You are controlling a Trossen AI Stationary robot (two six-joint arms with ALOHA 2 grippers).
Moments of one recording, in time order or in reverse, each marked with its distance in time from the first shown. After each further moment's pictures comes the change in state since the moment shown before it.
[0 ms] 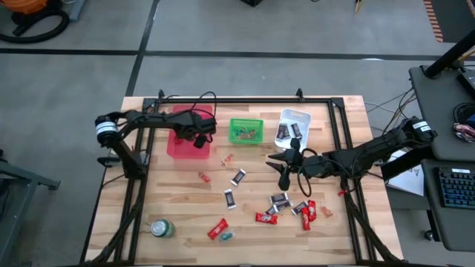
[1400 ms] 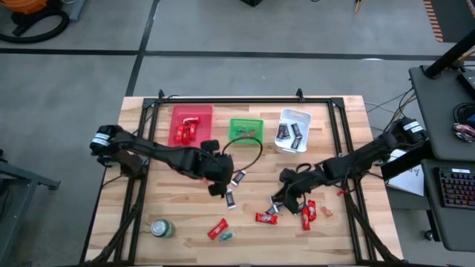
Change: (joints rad) left arm -0.615 -0.006 0.373 0.116 0.133 0.426; right arm 0.086 0.128 0.000 -0.183 -0.563 0.624
